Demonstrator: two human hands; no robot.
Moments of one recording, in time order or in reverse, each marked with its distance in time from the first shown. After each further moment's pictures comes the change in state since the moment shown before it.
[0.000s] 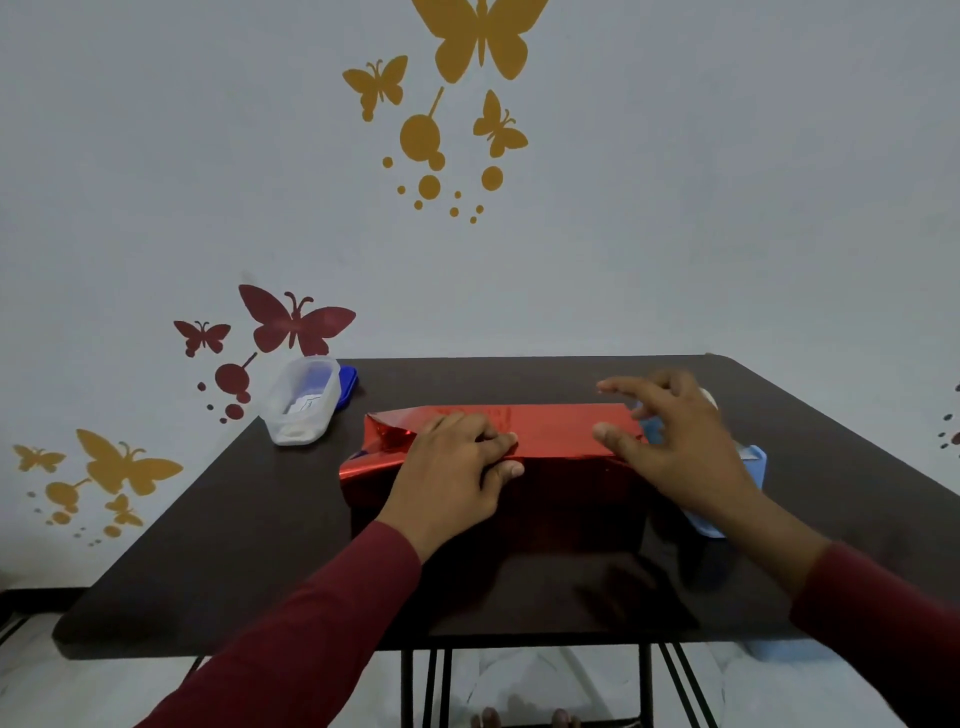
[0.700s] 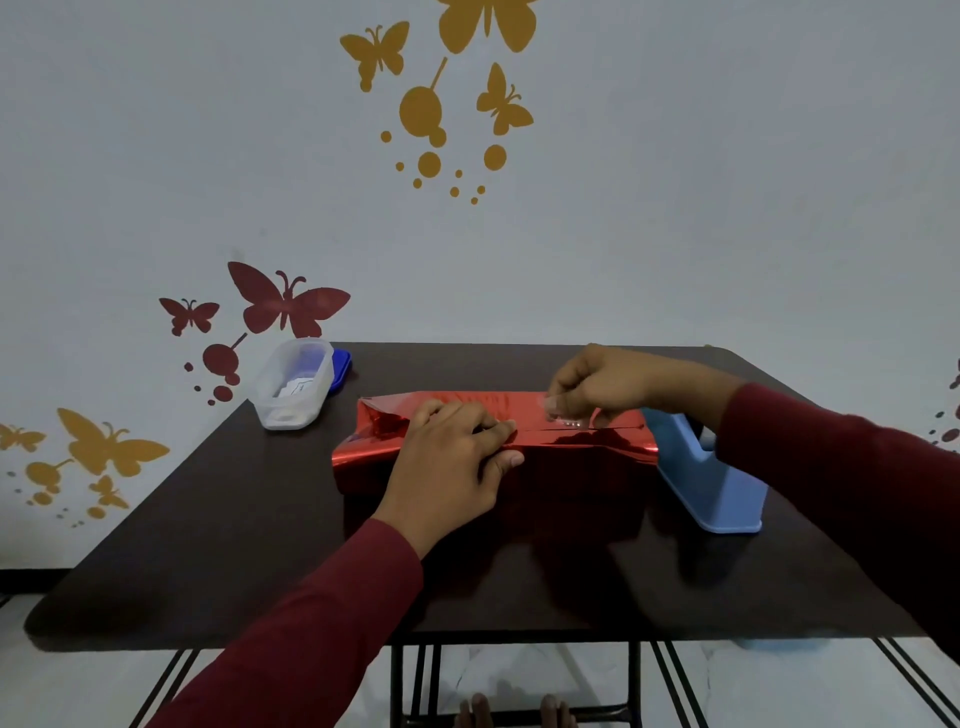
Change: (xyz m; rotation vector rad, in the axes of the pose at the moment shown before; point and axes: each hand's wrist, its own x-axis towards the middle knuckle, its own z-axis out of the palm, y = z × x) left_hand -0.005 -0.002 0.014 0.019 0.161 0.012; right_hand 0.095 -0.036 0.018 0.002 -0.853 0.276
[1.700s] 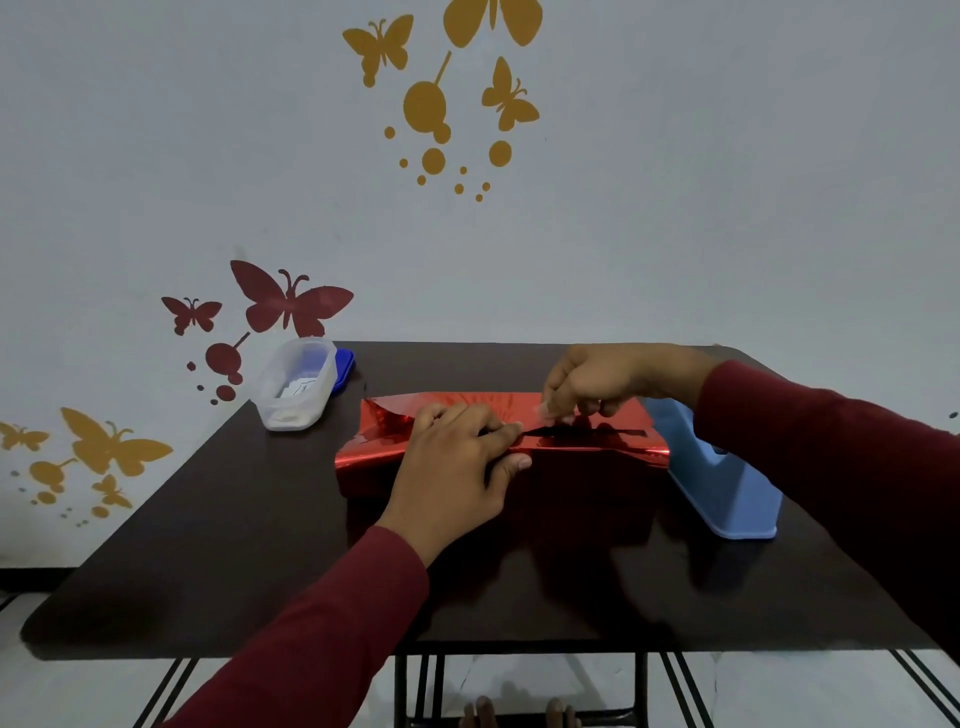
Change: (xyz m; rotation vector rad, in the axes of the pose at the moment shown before) left_hand -0.001 0.002 -0.003 -0.020 -0.029 -0.030; right_hand 0.027 -0.011 -0.003 -0.058 -0.149 0.087
